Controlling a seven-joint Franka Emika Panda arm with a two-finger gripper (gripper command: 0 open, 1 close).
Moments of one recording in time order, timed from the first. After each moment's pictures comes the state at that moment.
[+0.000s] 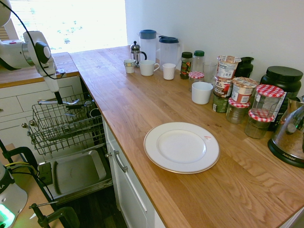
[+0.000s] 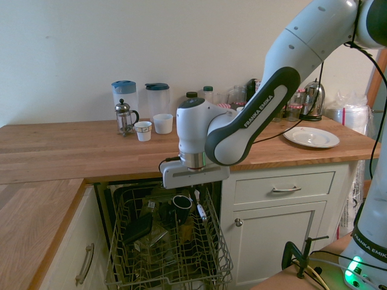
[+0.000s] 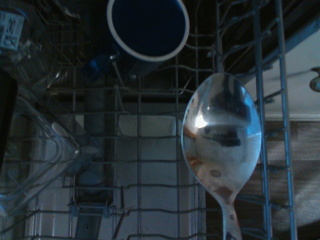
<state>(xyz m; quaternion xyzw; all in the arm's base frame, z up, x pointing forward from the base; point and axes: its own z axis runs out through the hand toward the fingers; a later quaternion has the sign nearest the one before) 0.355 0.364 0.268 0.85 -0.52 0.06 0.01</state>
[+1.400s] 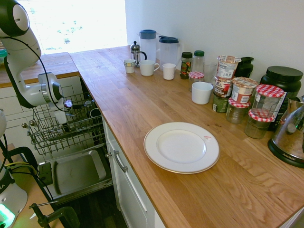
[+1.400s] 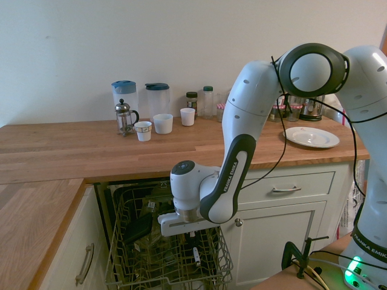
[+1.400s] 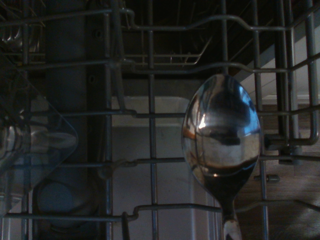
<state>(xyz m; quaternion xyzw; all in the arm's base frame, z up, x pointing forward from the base) 0.374 0.377 0.096 0.84 -0.53 0.06 0.02</state>
